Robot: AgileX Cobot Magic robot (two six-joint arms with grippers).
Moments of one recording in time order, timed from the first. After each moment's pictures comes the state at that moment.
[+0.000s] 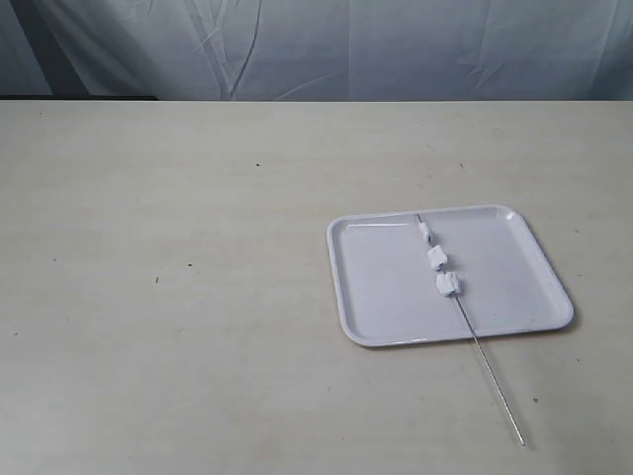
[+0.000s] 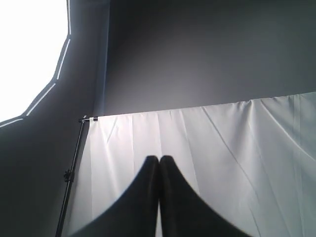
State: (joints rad) left arm 0.09 0.00 0.00 0.04 -0.87 0.01; right arm 0.01 0.01 0.00 -0.13 -0.17 0.01
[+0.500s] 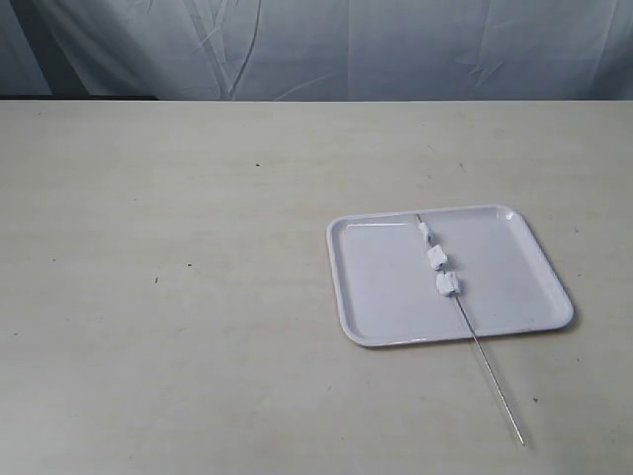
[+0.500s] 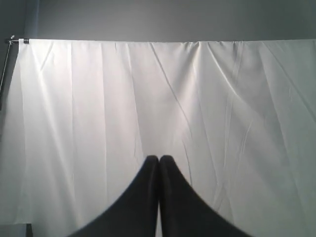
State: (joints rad) left arm 0.09 0.00 -0.16 0.47 -0.48 -0.50; right arm 0.01 0.01 -0.04 0.09 -0.49 0.22
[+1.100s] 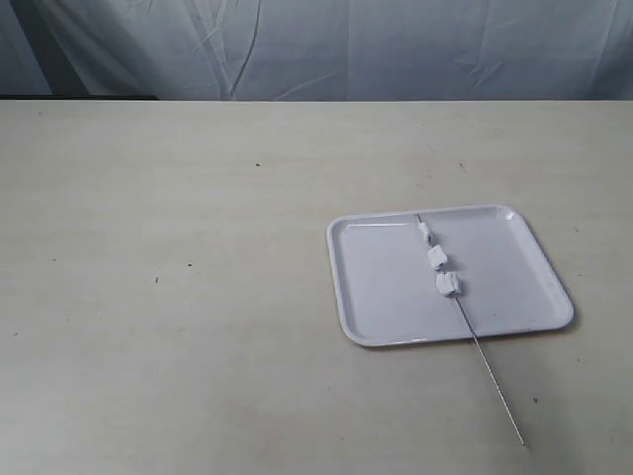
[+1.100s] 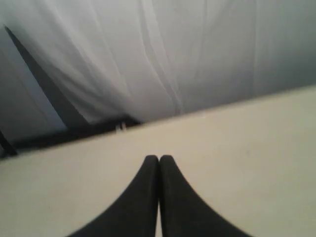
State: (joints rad) left arm -0.29 0.89 -0.84 0.47 0.41 -0.29; right arm 0.09 0.78 -0.87 0.02 0.51 0.18
